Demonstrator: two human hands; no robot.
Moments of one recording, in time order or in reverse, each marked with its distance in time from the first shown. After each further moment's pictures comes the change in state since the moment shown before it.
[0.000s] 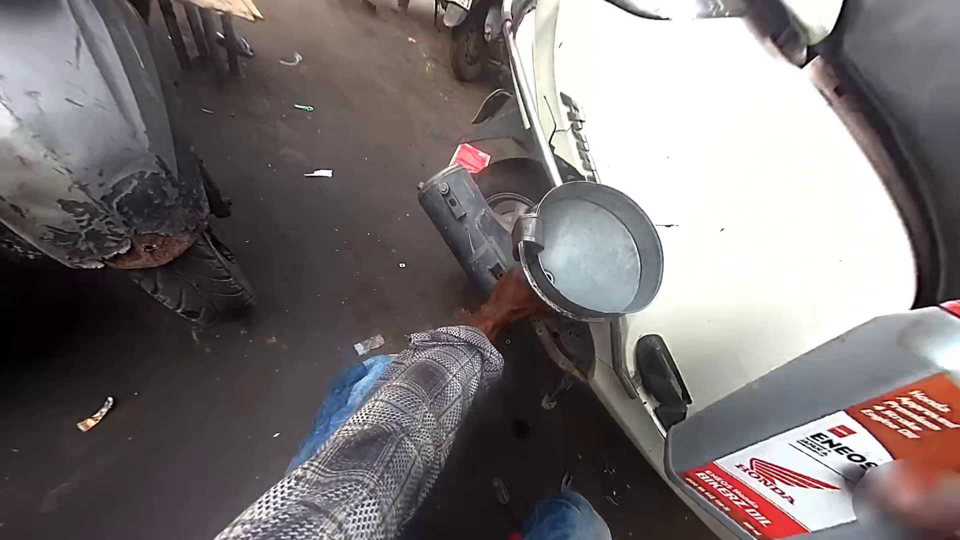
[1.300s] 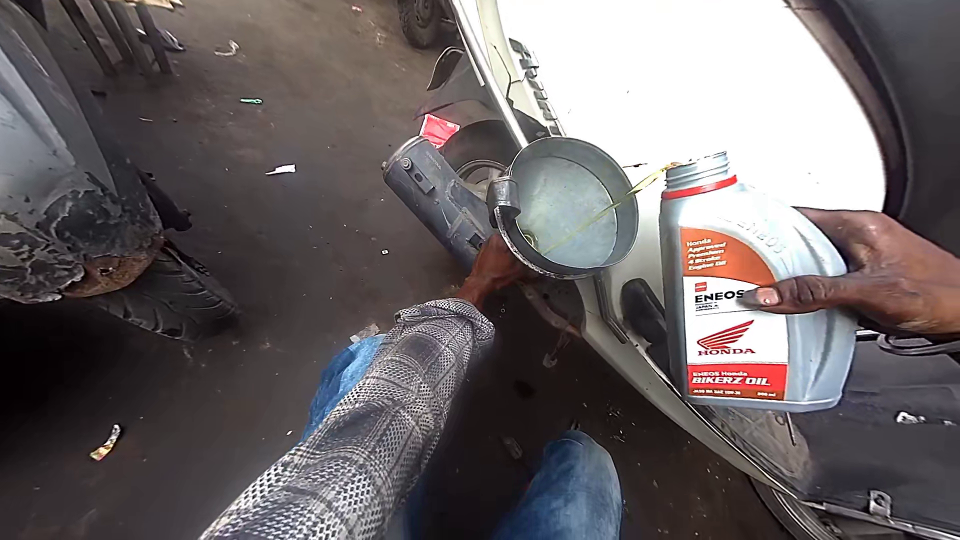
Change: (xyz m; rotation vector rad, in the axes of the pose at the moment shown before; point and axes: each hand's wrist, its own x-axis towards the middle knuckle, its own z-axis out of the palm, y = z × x) left_hand 0.008 0.012 -0.009 0.117 -0.181 -0.077; right_hand 0.120 -0.001 0.007 -0.236 -0.535 0.256
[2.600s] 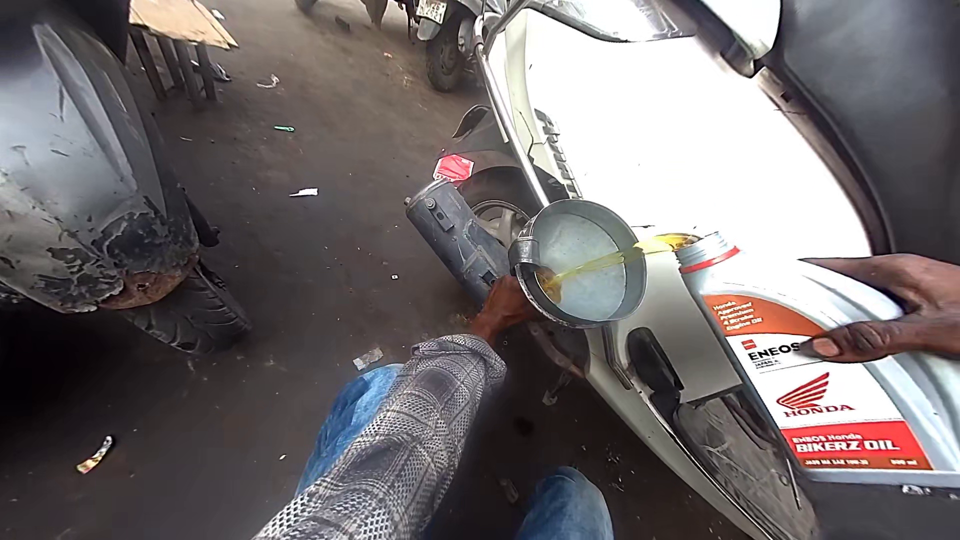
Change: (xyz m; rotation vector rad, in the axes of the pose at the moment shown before) left_hand -0.004 -0.010 0.012 -0.085 0.163 0.088; right_hand 0.004 -0.093 -0.029 -0.347 -0.210 0.306
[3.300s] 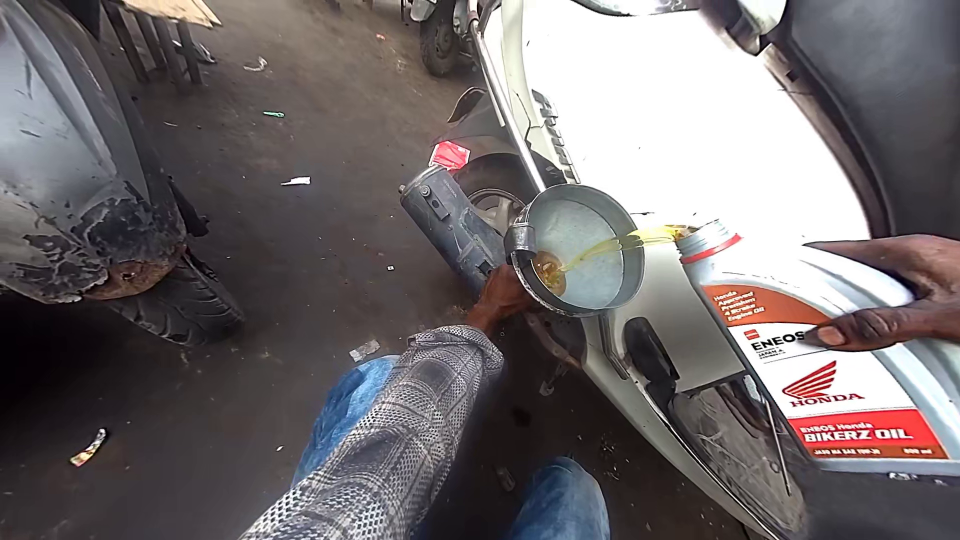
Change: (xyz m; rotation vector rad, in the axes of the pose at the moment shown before) left_hand 0.002 -0.005 0.004 0.014 0.011 -0.014; right_hand 0.007 0.015 -0.015 -0.119 -0.079 -0.071
